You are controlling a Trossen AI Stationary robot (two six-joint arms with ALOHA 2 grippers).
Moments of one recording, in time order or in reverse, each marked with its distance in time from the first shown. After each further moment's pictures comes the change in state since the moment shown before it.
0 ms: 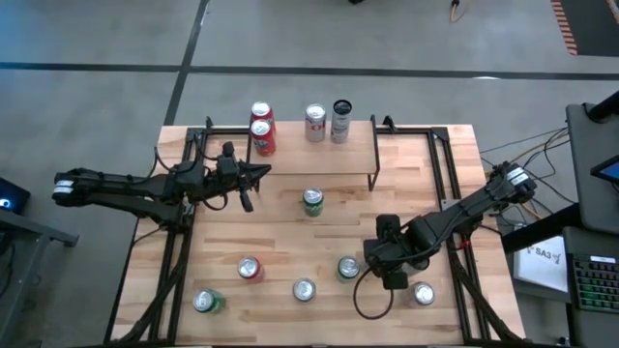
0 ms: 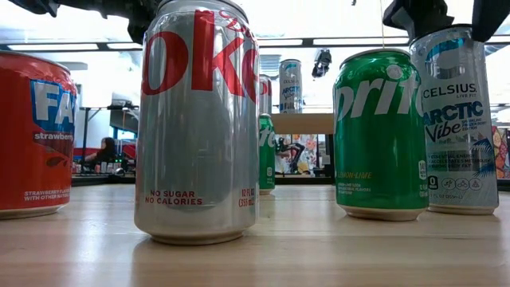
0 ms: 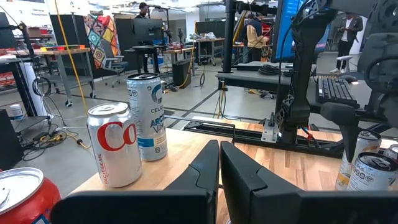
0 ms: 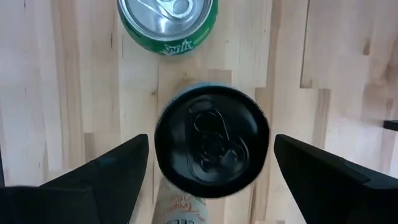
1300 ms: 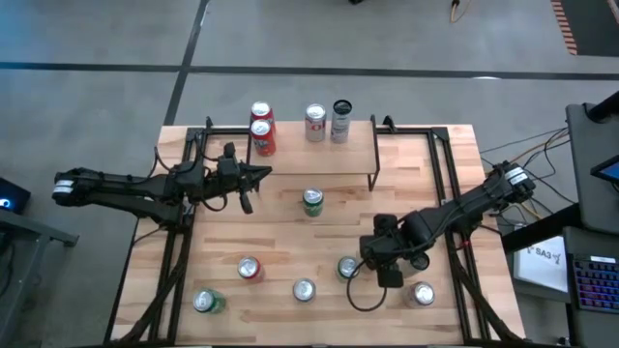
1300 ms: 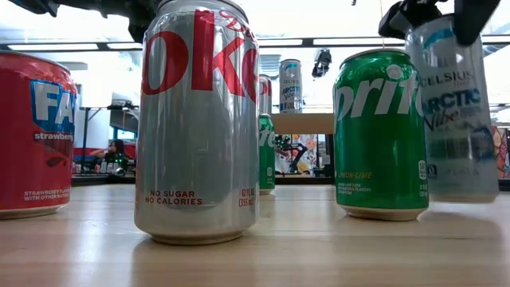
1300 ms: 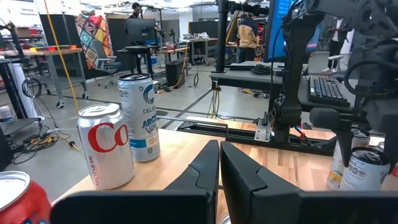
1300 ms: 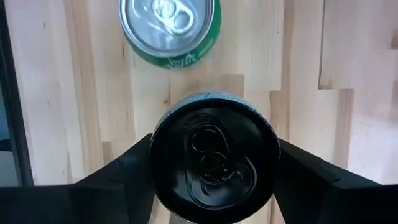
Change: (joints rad) left arm 0.000 0.000 0.000 -0.001 0.025 0.000; right arm -0.053 0.000 -0.008 0.044 -0.080 0.017
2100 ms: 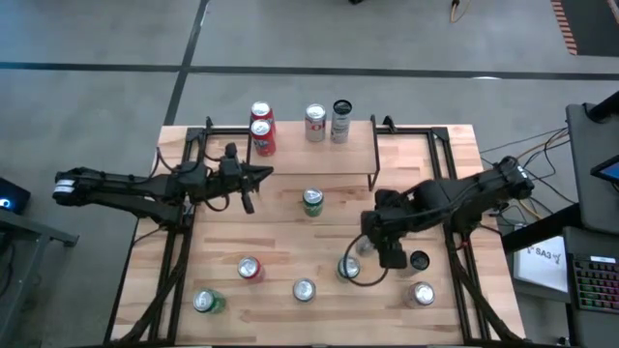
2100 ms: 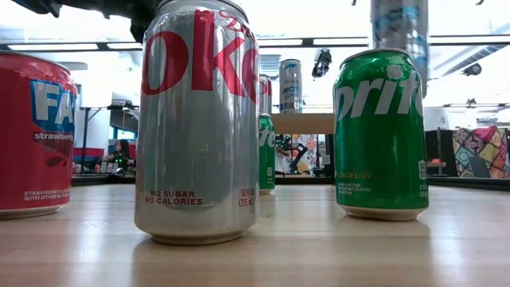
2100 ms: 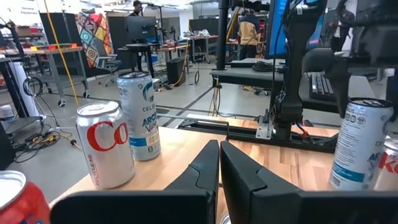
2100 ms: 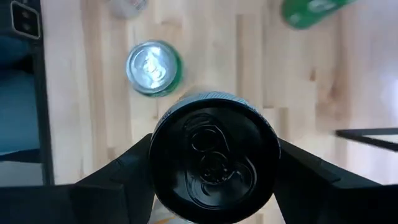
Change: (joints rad) left arm 0.000 0.020 0.007 0.003 0.000 0.006; right arm -0.103 0.000 0.362 -0.280 0.024 -0.110
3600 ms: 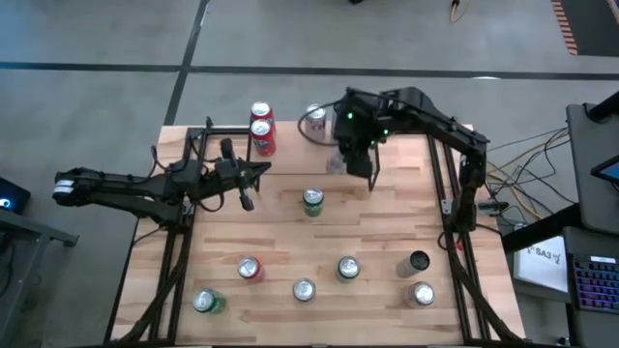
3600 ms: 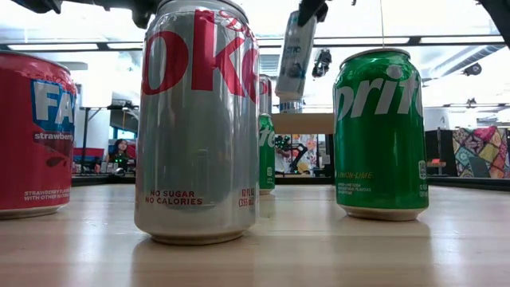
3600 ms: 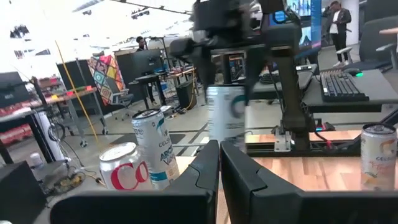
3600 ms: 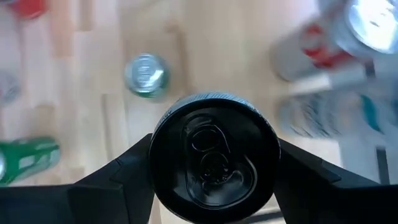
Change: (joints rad) left arm 0.000 -0.012 0.002 0.088 -0.001 0.221; right arm -0.598 0.297 0.634 -0.179 -0.049 -0.521
